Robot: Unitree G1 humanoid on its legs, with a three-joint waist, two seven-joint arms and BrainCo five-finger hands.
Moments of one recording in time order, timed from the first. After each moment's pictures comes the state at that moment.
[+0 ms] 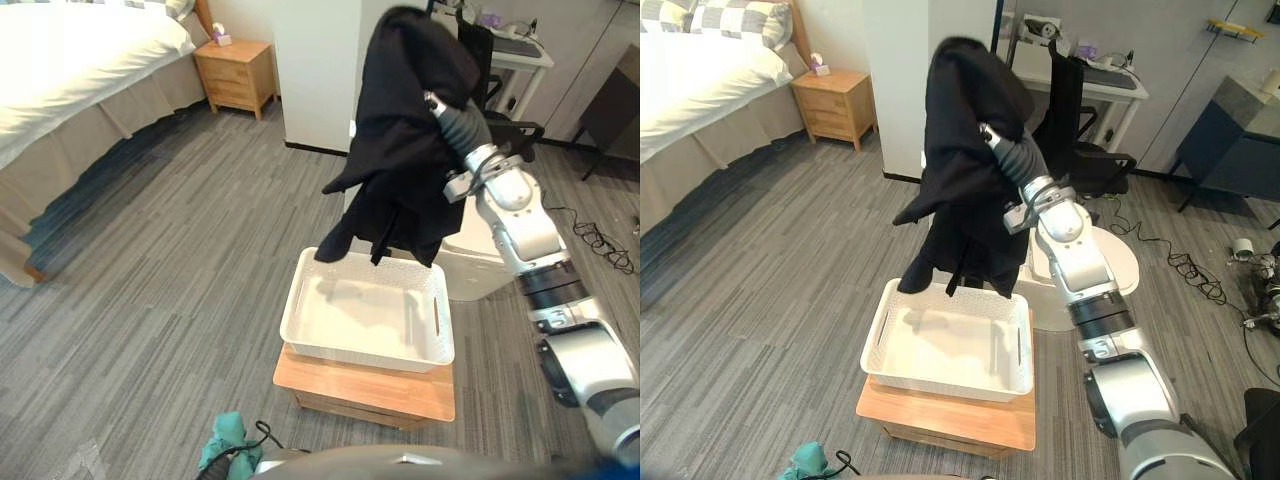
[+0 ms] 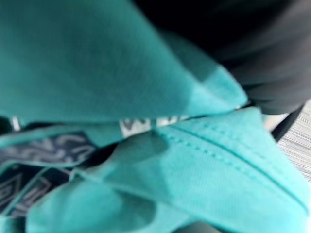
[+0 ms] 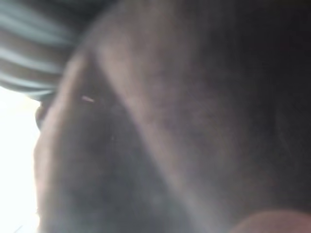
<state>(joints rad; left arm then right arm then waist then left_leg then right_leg) 0.29 0.15 0.23 0.96 0.10 -0.01 0.01 -0.77 -0.45 0.20 0.23 0.27 -0.12 0.11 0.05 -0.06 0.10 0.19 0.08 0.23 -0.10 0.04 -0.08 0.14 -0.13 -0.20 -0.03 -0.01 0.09</state>
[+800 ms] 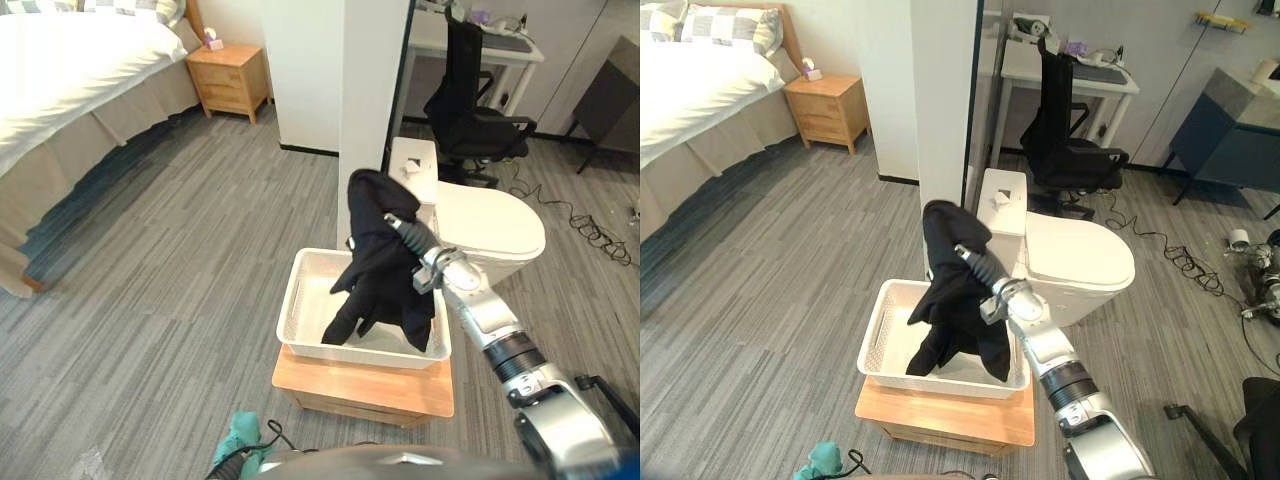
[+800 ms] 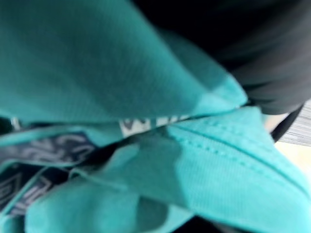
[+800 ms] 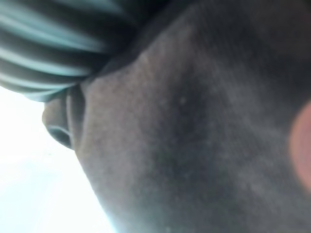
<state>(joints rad) 0.24 0.15 0.10 0.96 0.10 0.07 0.02 -0.42 -0.25 0.33 0.37 0.20 -0.03 0.18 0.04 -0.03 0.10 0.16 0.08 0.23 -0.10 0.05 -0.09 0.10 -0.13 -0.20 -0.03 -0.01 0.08</state>
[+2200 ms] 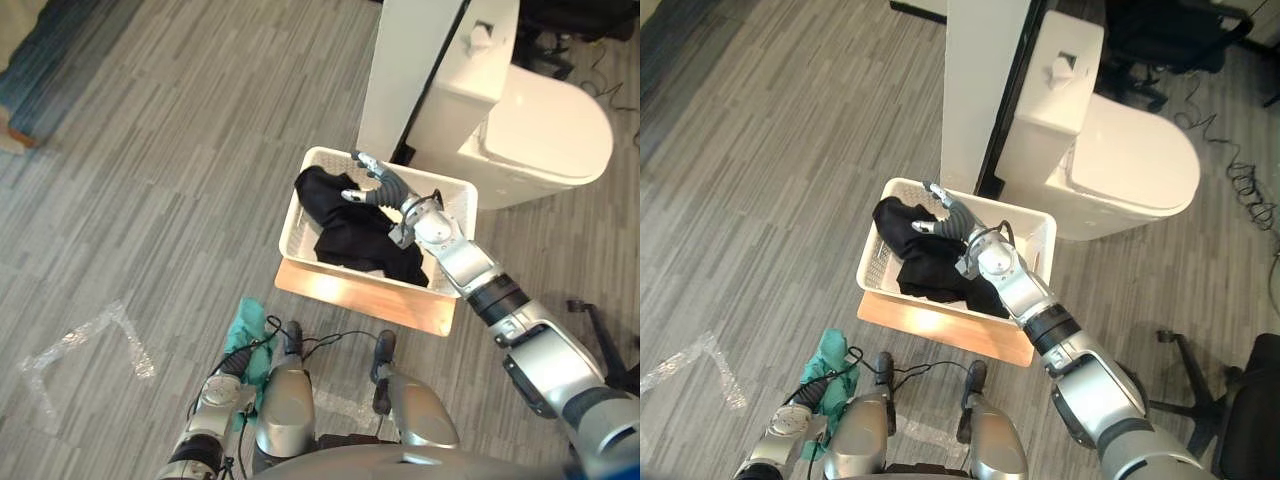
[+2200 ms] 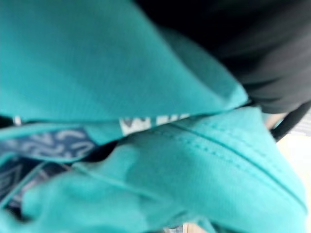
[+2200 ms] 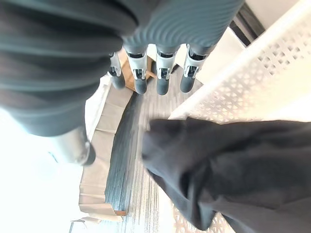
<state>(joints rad) 0.02 0.22 0.05 0.81 0.11 0.07 0.09 -0.69 -0.30 0.48 0.38 -0.04 0.07 0.04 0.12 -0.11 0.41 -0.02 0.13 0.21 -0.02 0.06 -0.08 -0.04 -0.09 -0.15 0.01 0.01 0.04</state>
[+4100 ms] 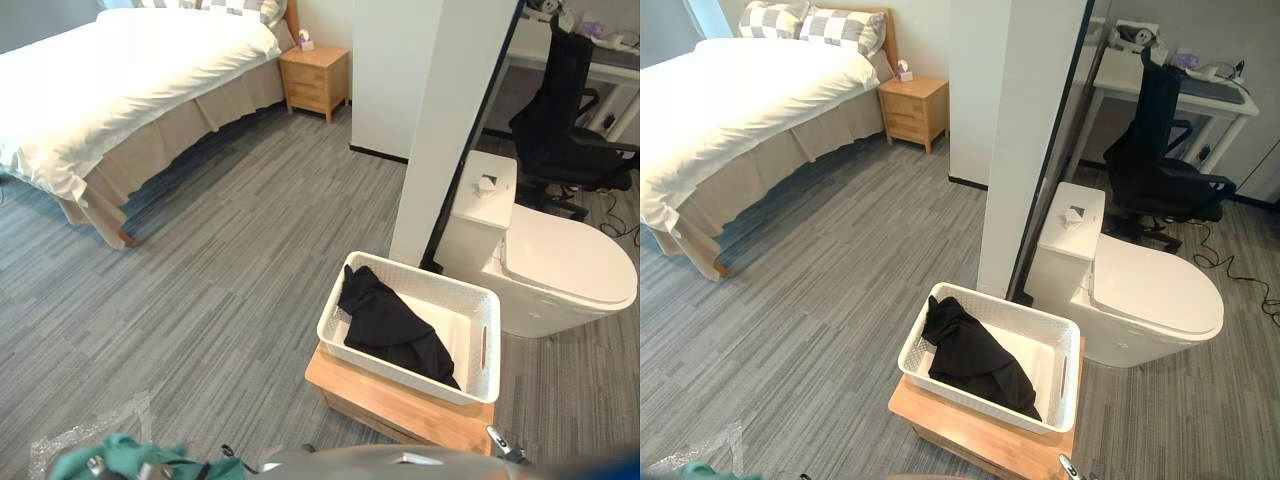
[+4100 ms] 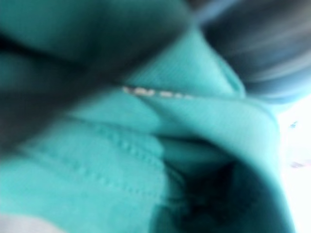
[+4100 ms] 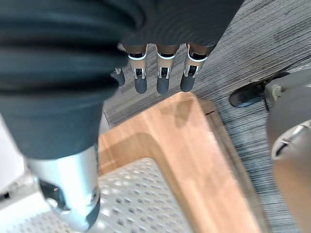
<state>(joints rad) 0.14 0.24 0.60 0.82 -0.77 -0.41 0.24 0.18 -0.07 -0.66 1.12 0.27 -0.16 0.17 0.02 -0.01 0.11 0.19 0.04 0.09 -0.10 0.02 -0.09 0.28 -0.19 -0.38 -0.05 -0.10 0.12</state>
